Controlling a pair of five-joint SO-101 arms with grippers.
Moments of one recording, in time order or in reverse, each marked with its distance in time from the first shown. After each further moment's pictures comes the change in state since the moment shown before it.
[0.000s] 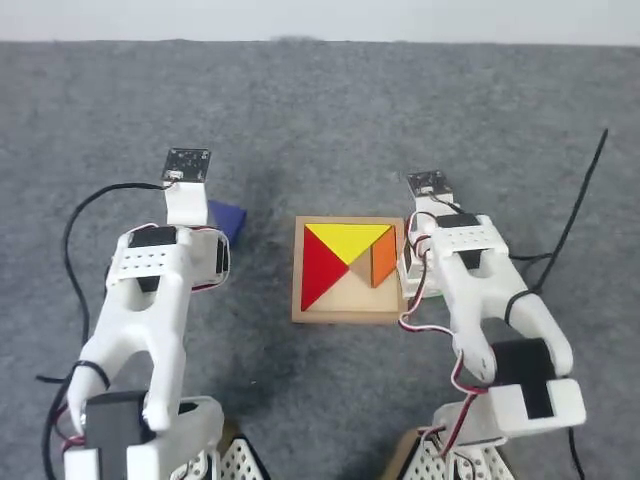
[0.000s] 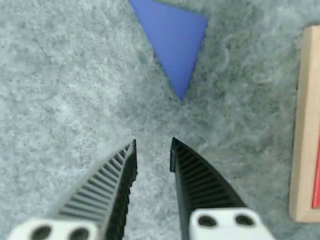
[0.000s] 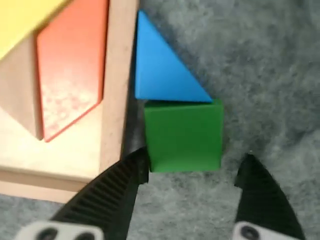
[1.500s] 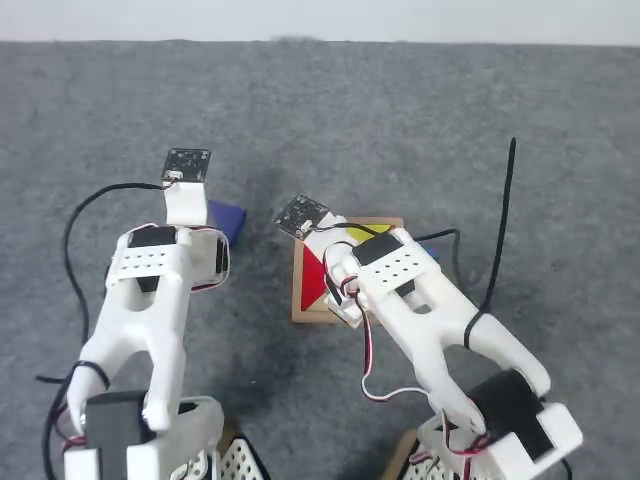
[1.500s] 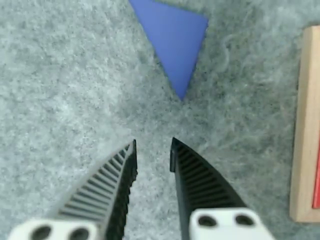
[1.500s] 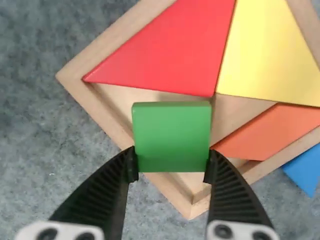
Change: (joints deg) left arm -0.1 0.0 0.0 0.0 0.0; right arm -24.3 -8.6 0.1 1.8 19.3
